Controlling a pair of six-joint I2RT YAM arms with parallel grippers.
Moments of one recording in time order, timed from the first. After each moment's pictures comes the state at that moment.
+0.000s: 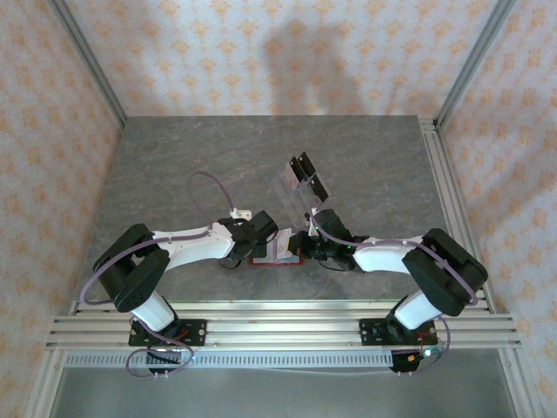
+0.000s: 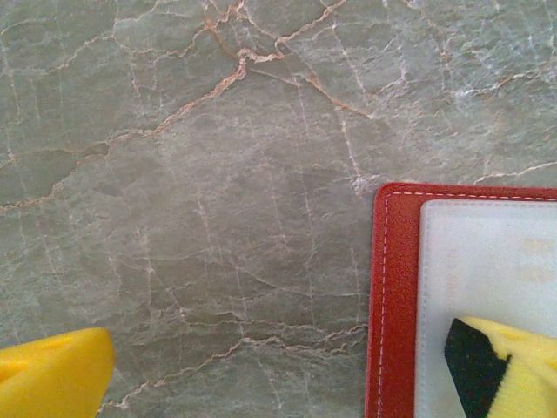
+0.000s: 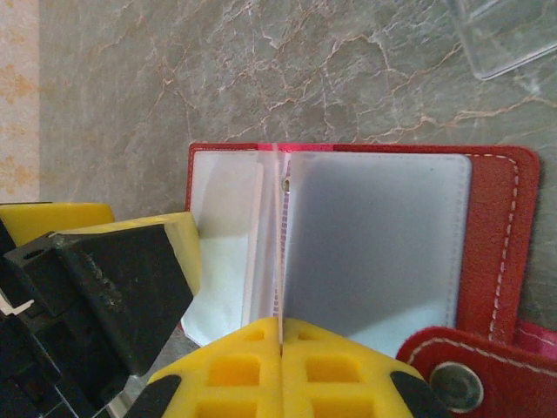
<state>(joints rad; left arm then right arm) -0.78 1.60 0.86 -0.63 -0.42 -0.86 0.73 1.52 0.53 0.29 -0.34 0.90</state>
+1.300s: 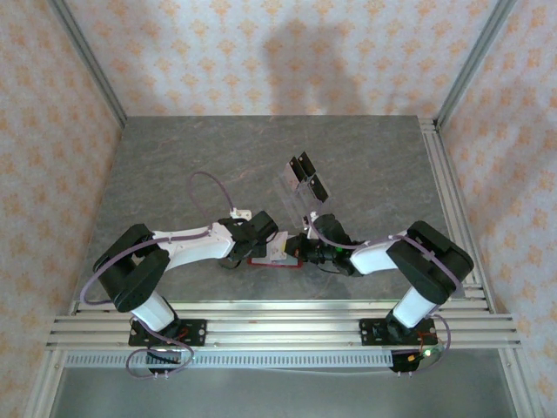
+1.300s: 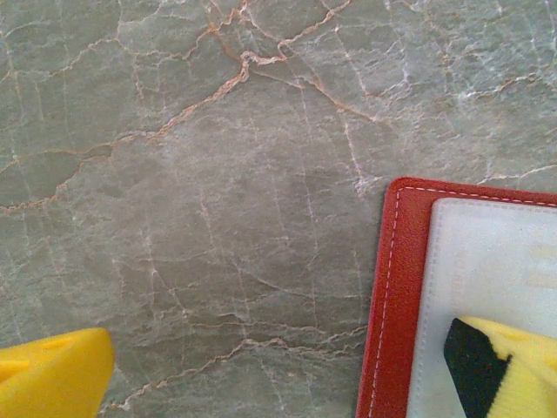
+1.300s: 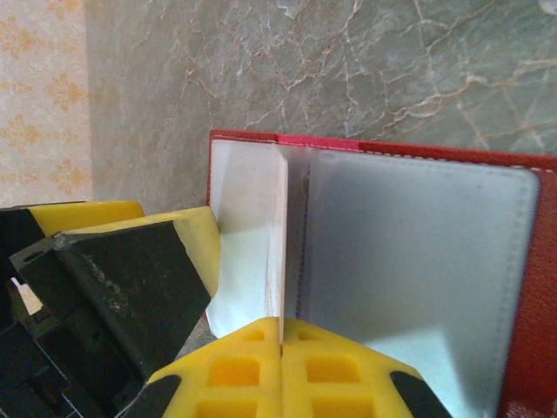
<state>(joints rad) -0.78 1.60 0.86 -0.63 -0.42 -0.86 0.73 1.62 0.46 0.54 -0.42 1.01</state>
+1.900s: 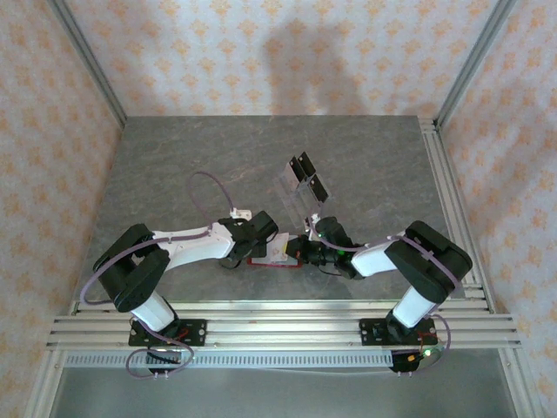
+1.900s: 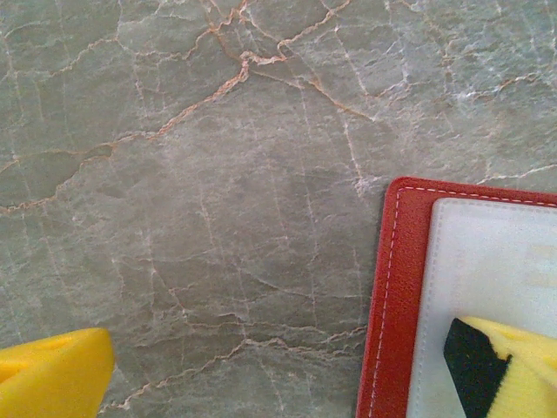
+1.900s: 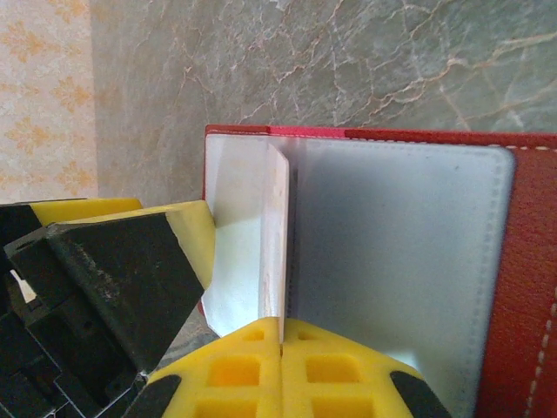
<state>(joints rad) -0.78 1.60 0.86 -0.63 -0.42 -0.86 0.73 1.63 0.43 0.61 -0.42 1.03</state>
